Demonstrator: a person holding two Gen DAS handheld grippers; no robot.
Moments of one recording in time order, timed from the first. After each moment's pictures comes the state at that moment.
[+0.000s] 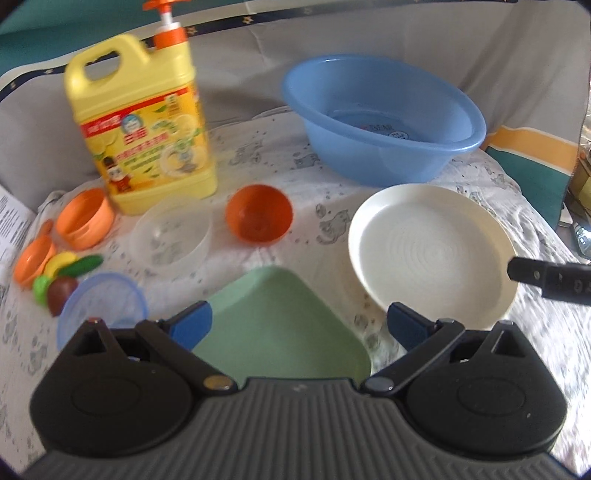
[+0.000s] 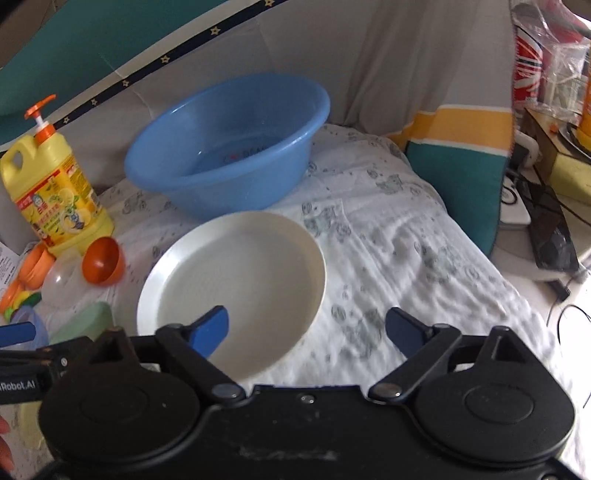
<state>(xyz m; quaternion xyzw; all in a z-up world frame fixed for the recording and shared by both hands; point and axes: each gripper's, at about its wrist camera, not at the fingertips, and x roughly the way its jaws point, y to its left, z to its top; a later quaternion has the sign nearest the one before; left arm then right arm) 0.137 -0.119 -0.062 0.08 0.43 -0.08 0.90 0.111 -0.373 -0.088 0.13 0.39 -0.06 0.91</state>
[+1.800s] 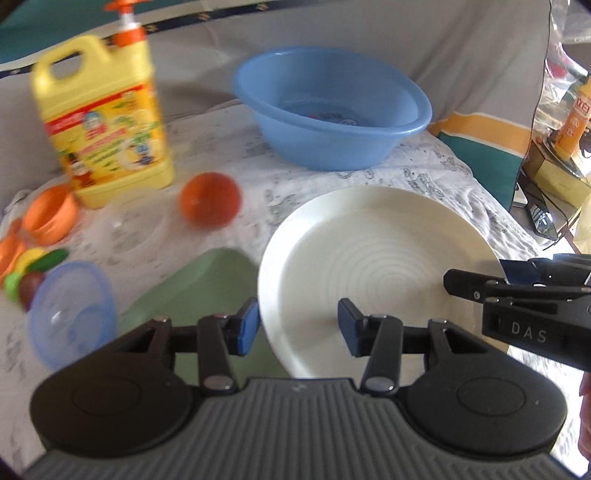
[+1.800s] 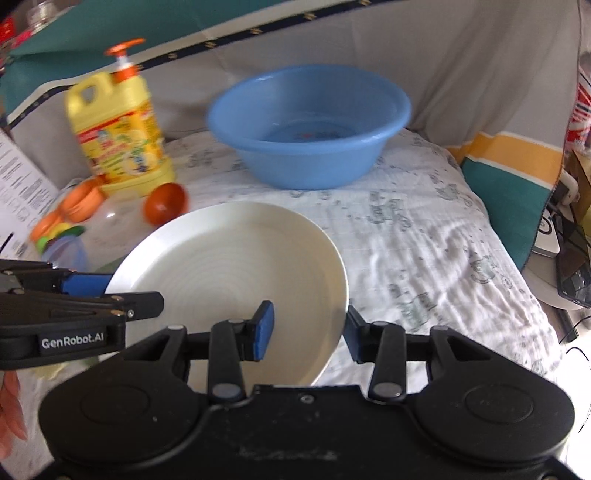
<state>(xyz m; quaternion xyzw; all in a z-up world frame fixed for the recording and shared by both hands) 0.100 -0.111 -0.053 0.07 0.45 -0.15 0.88 0.076 -0.311 -0.068 0.05 0.40 0.02 0.91</state>
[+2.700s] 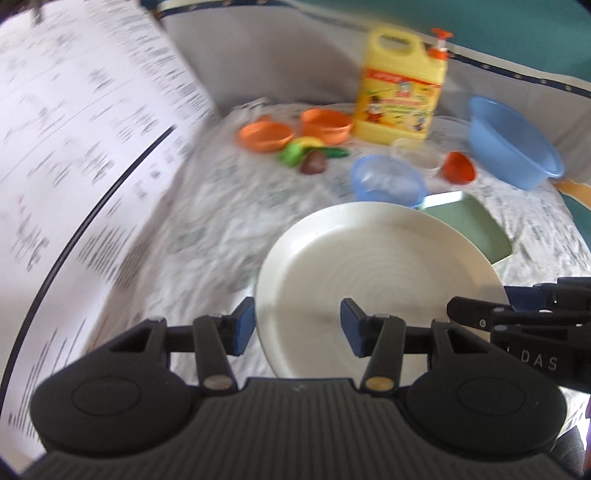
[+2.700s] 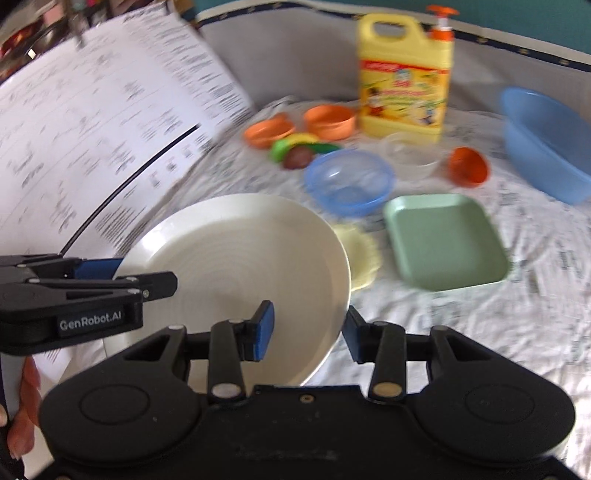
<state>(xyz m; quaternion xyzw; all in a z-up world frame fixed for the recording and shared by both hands) -0.073 0.161 -0.025 -0.05 0.43 0.05 0.90 -0.040 -0.026 -0.027 -0.04 0.43 0.22 0.87</state>
